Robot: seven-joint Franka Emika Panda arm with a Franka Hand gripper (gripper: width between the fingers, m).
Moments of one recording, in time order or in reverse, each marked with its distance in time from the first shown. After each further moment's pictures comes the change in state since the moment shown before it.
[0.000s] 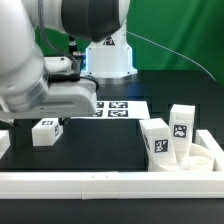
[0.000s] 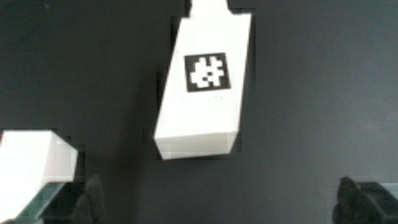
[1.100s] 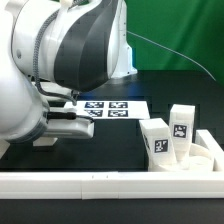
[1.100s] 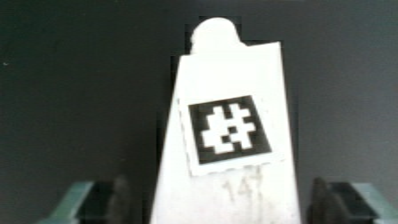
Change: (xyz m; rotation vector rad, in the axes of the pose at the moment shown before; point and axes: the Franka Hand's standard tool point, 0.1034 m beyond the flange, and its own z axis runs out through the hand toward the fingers) arm -0.003 0.005 0.057 0.044 -0.157 0.079
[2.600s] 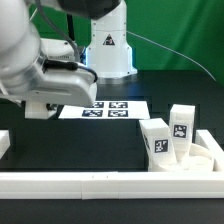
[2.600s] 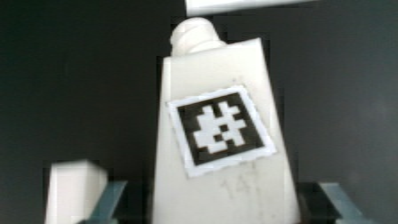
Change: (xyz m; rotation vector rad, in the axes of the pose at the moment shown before) arm -0.030 -0.014 -0.089 -0.022 0.268 0.066
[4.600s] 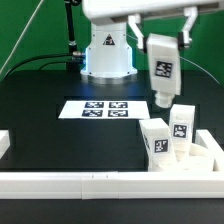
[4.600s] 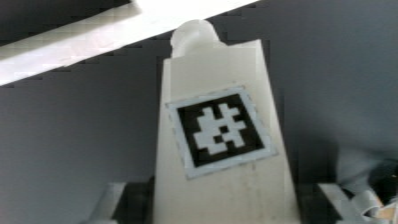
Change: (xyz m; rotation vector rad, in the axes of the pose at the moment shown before) arm -0.020 -0.197 -0.129 0.241 1.126 0.105
